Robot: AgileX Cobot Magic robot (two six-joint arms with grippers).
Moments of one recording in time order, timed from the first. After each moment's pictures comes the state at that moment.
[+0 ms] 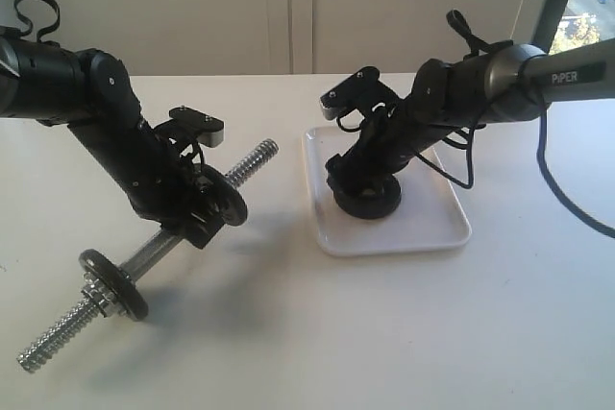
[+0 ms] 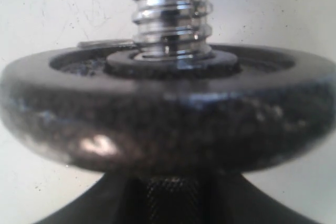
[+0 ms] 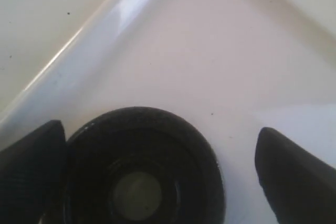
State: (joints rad) left arm -0.42 1.91 -1.27 -0.36 0.76 0.56; right arm 0.36 2.14 -1.42 0.30 0.34 -0.64
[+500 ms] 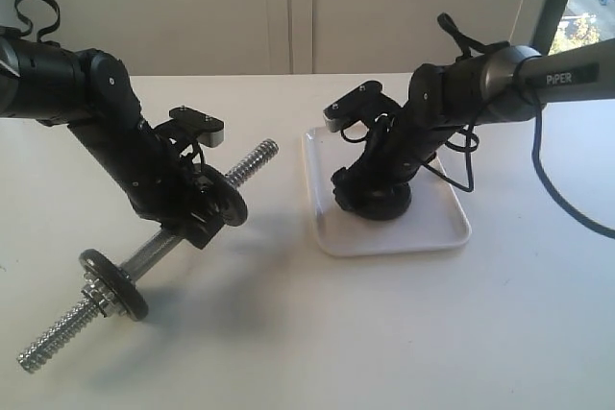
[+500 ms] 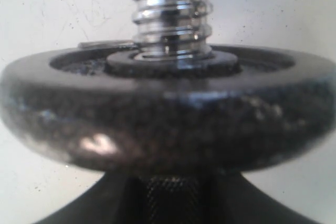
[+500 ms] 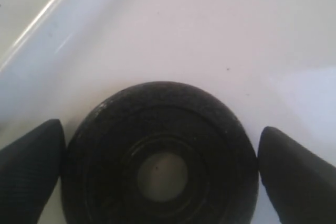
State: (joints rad) left arm -0.42 1.91 -1.27 -0.36 0.76 0.56; right arm 0.36 2.15 -1.44 0.15 0.47 -0.46
